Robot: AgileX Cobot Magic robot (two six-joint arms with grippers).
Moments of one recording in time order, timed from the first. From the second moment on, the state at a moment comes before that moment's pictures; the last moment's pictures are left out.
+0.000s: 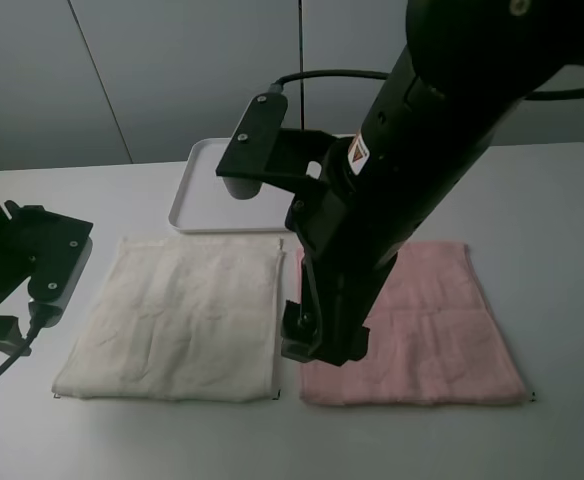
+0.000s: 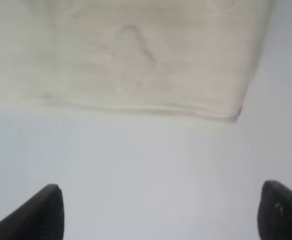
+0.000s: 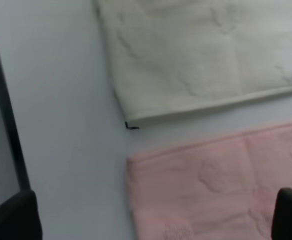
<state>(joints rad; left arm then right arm) -0.24 1.57 -0.78 0.12 0.85 1.23 0.93 1.55 -1.04 0.16 0.86 -0.52</state>
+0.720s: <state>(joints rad) -0.24 1.71 -0.61 0.12 0.60 1.31 1.00 1.78 -1.06 0.11 0.82 -0.52</state>
